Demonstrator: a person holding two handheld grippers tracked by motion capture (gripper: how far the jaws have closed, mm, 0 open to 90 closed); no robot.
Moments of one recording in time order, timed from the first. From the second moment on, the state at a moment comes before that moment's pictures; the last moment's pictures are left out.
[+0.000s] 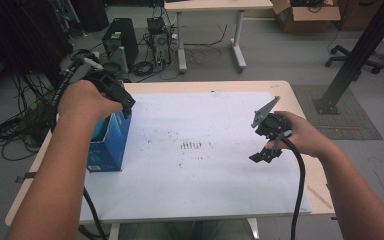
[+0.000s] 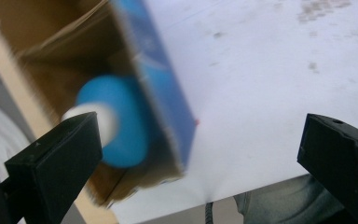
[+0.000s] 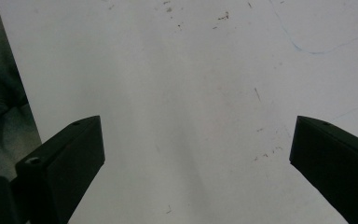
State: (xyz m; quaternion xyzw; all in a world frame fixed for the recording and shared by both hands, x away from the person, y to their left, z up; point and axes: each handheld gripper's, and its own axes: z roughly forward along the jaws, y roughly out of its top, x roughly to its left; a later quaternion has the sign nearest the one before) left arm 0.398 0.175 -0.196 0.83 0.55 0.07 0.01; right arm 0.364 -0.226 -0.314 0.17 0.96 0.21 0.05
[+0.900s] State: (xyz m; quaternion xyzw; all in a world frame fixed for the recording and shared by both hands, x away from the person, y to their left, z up) left arm 0.373 0.080 -0.203 0.97 0.22 0.03 0.03; right arm 0.358 -0.212 -0.308 0.14 0.97 0.18 0.05
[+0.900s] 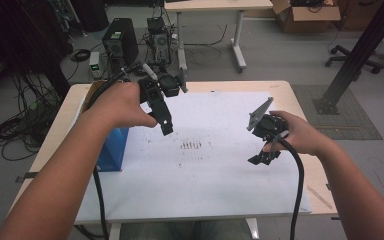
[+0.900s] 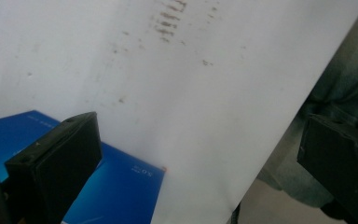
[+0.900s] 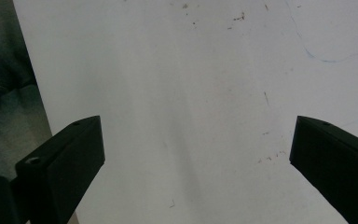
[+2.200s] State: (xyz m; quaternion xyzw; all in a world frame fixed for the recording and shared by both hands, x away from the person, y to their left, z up) left arm 0.364 0.071 -0.224 1.00 0.08 -0.02 0.01; right arm 0.372 -0.202 -0.305 0.12 0.98 0.15 0.04
